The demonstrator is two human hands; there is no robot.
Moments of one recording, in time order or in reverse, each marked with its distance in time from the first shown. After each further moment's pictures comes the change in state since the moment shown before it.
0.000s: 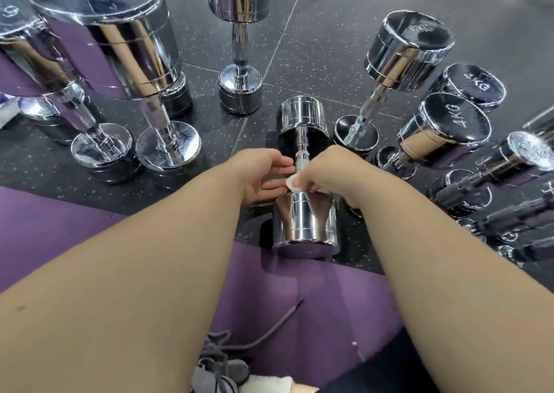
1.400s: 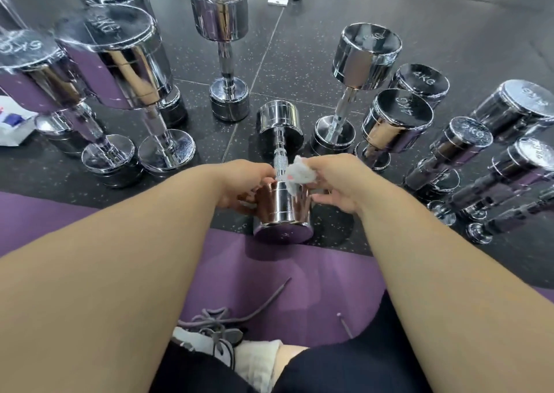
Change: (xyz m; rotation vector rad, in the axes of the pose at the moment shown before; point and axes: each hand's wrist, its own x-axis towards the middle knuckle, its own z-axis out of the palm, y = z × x) left_hand -0.049 -0.006 0.004 0.456 -0.059 -0.001; right_hand -0.043 0.033 -0.008 0.596 -0.028 0.077
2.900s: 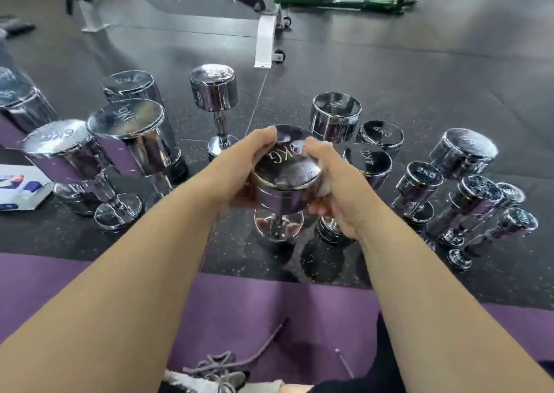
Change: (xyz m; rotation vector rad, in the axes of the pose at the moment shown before) left_hand -0.074 0.074 -0.005 -0.074 0.099 0.446; right_hand -0.077 -0.050 -0.018 0.214 -0.065 -0.431
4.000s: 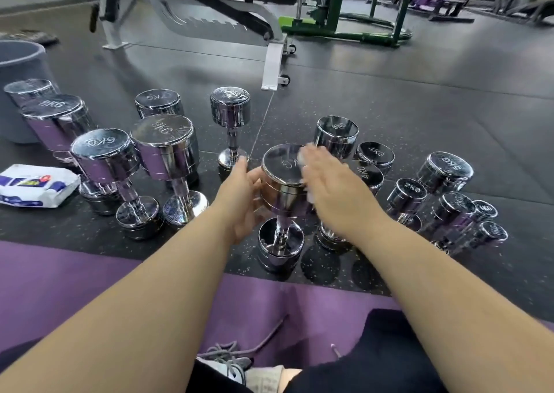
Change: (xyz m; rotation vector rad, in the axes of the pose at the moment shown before) left_hand -0.028 -0.018 0.008 -0.478 0.110 -0.037; right_hand -0.041 -0.031 0.019 -0.920 0.079 -0.381
